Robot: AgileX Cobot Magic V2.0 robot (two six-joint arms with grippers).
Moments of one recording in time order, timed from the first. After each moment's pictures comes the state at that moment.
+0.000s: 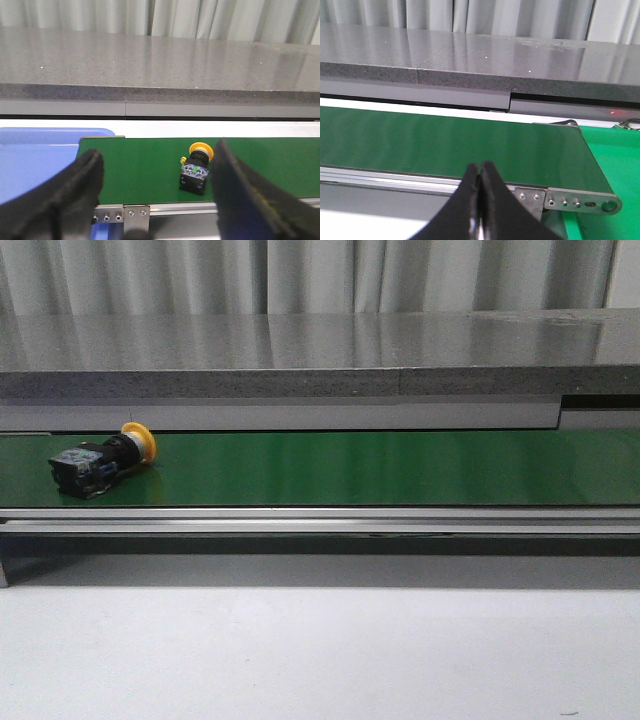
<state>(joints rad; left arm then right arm) -0.16 0.22 -0.27 -0.12 0.22 0.09 0.05 -0.01 0.03 -0.09 0.09 0.10</state>
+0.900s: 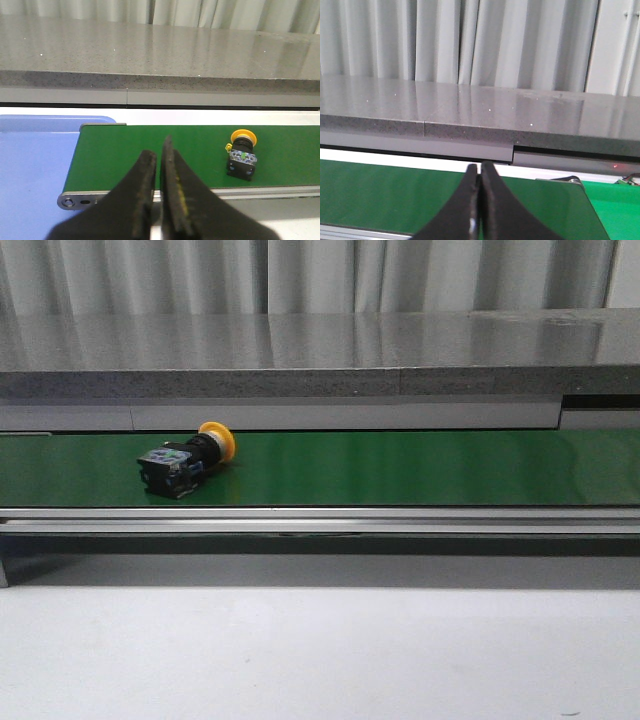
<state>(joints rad) -0.16 0.22 -0.24 -0.12 0.22 0.09 0.05 -0.01 0.03 -0.09 -0.10 0.10</state>
